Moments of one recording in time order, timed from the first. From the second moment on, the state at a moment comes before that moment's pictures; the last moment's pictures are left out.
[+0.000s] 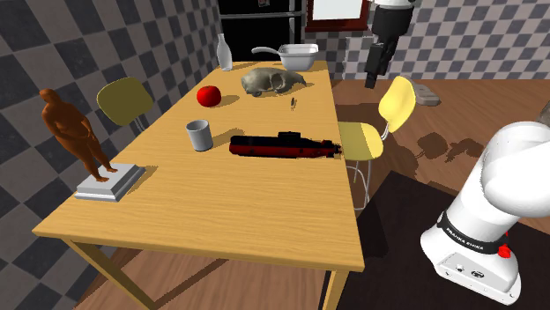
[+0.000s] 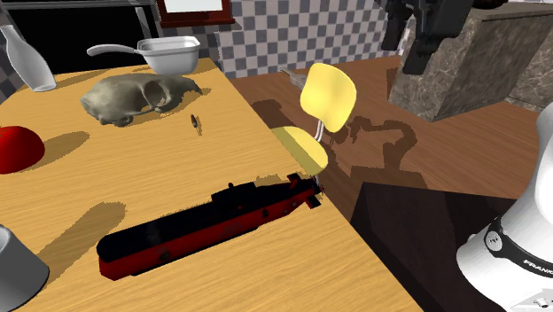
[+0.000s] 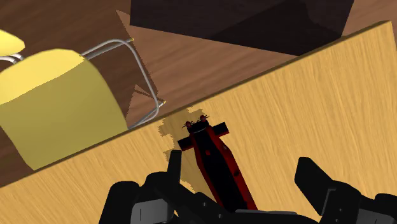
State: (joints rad) arm 0.00 -0.77 -0.03 -2.37 -0.07 1.65 -0.11
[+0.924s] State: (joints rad) arm 0.03 -0.38 0.00 -2.34 -0.01 2.00 -0.04
